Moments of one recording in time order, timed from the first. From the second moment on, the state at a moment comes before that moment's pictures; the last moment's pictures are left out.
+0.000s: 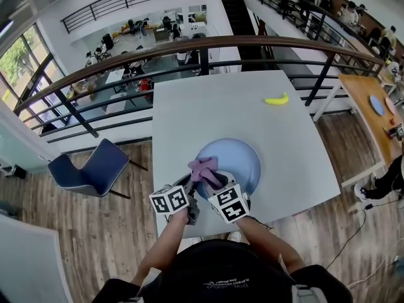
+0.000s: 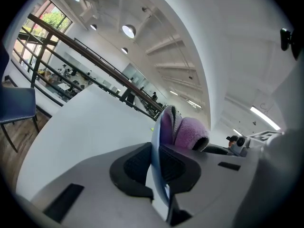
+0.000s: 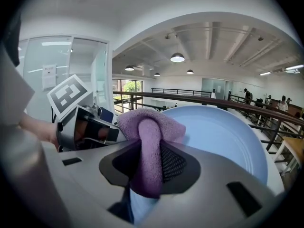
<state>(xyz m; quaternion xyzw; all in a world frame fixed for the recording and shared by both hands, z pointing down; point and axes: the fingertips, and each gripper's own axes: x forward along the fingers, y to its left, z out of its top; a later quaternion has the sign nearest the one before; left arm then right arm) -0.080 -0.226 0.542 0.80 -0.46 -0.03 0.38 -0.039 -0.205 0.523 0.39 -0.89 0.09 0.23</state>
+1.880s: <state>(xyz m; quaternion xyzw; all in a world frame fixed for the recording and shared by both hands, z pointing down) -0.096 -0.243 0.529 0.80 -0.48 -0.04 0.35 0.007 -0.227 0.498 0.45 -0.87 0.10 0.17</state>
